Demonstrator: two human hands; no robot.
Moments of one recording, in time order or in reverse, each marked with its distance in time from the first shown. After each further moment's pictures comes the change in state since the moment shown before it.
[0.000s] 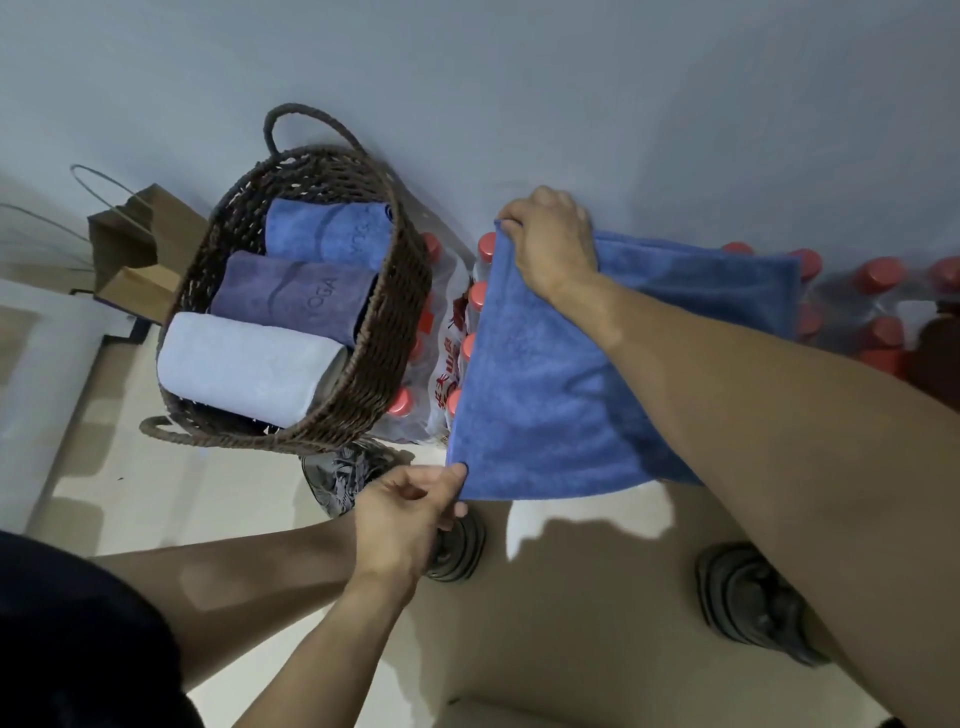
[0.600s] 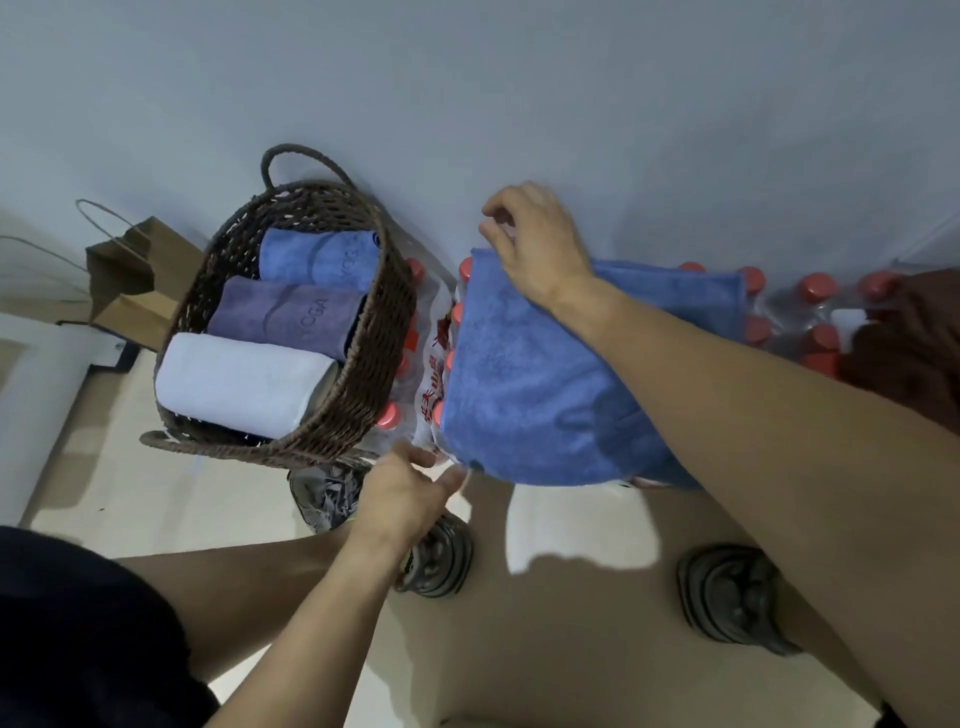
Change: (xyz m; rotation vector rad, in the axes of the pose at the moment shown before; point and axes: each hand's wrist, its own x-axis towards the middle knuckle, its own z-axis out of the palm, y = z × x) left_hand 0.013 0.029 0.008 0.551 -0.032 0.053; right_hand -0.019 -0.014 -0.049 0.167 0.110 -0.118
